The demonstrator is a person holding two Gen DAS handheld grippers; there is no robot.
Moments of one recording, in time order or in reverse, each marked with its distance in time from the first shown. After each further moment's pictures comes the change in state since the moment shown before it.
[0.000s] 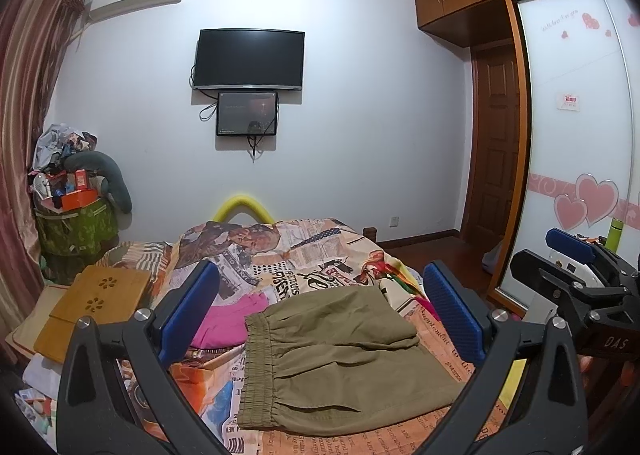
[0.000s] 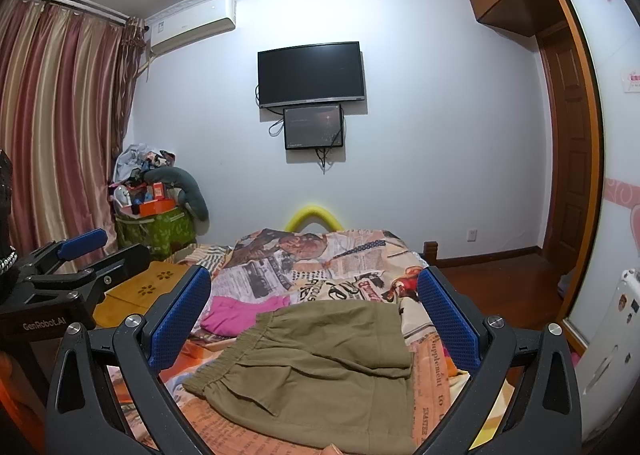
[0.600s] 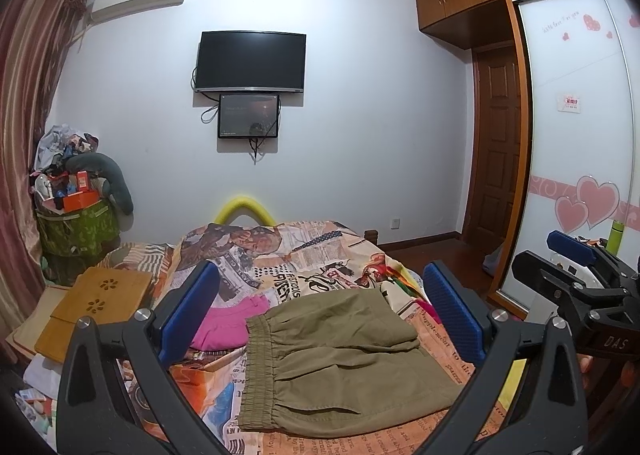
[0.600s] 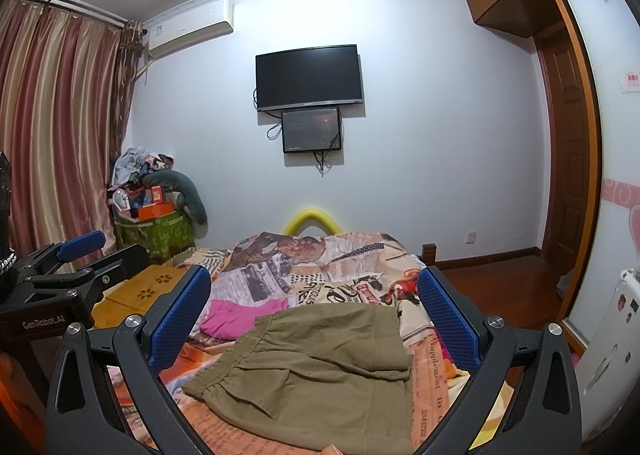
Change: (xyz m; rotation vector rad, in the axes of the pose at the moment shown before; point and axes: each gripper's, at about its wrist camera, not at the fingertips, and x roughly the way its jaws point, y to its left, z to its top) left arm -0.004 0.000 0.001 0.004 -0.007 0.007; right arm -0.001 -0.005 0.002 0.008 -0.009 -0.001
